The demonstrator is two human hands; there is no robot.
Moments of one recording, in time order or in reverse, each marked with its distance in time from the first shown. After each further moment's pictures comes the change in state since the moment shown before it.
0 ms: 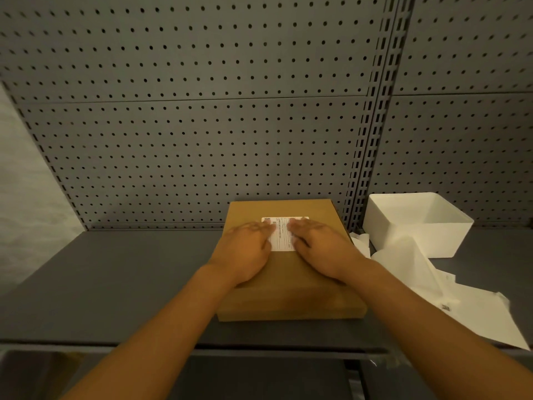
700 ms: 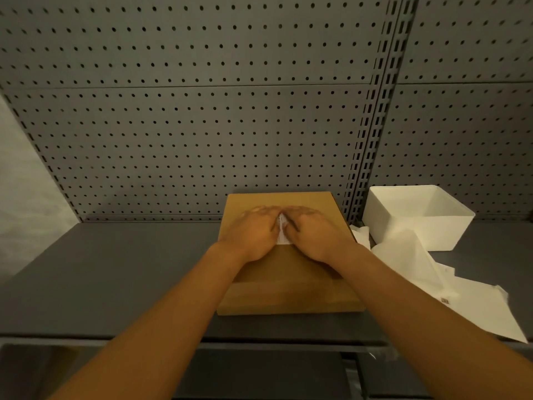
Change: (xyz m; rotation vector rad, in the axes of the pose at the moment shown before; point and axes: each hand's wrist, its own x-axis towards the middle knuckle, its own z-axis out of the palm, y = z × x) left_hand 0.029 0.006 0.004 -0.049 -0.068 0.008; right_hand 0.024 -0.002 0.008 0.024 0.038 -0.003
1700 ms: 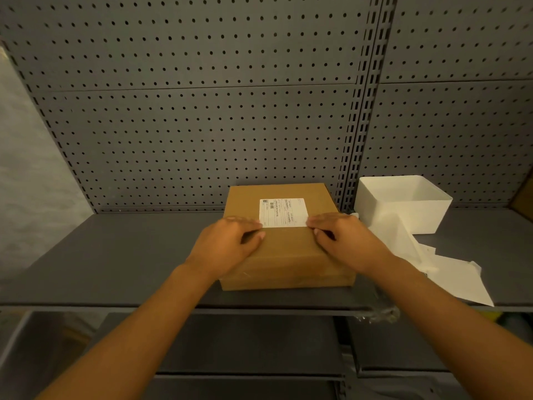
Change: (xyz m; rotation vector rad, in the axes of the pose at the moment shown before) left_hand -0.089 -0.004 -0.009 -0.013 0.209 0.004; right_hand -0.092 0.010 -0.024 0.042 0.098 0.029
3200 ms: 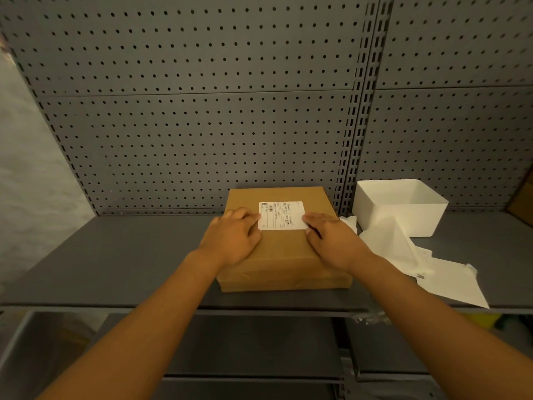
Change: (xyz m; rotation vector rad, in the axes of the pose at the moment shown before) left_hand 0.021 0.003 0.005 0.169 -0.144 -0.080; right_hand 0.013 -0.004 0.015 0.010 -0.065 0.138
